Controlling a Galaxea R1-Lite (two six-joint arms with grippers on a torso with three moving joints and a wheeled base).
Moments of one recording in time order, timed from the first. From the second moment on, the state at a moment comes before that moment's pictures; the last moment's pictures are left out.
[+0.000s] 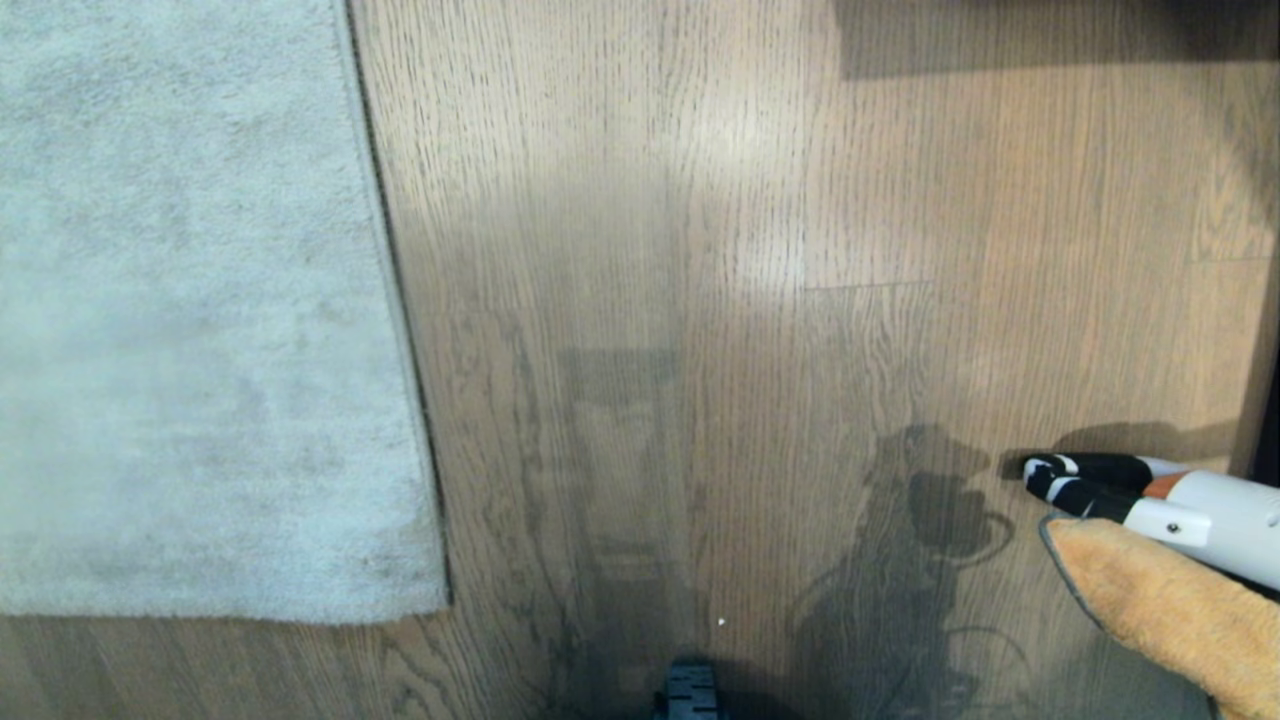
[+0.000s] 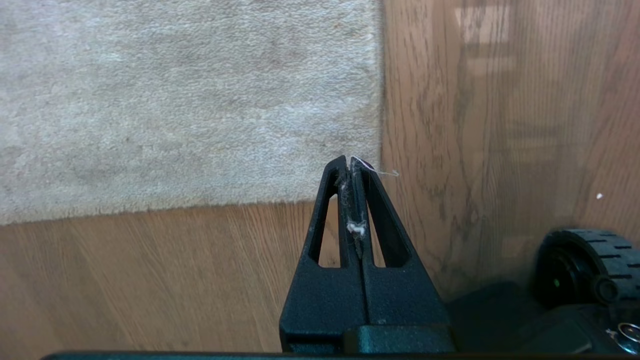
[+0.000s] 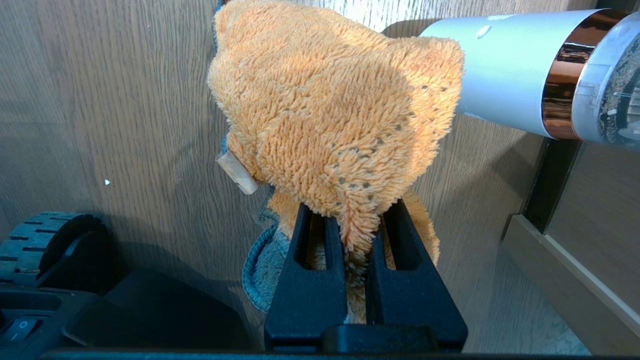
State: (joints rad) left arm 0.00 0.00 0.00 0.00 -0.01 0.04; right arm -0.01 0.00 0.00 0.01 0.01 -0.10
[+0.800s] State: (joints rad) left arm -0.08 0.42 -0.22 0.24 -0.05 0.03; right arm -0.01 0.00 0.00 0.01 0.01 -0.10
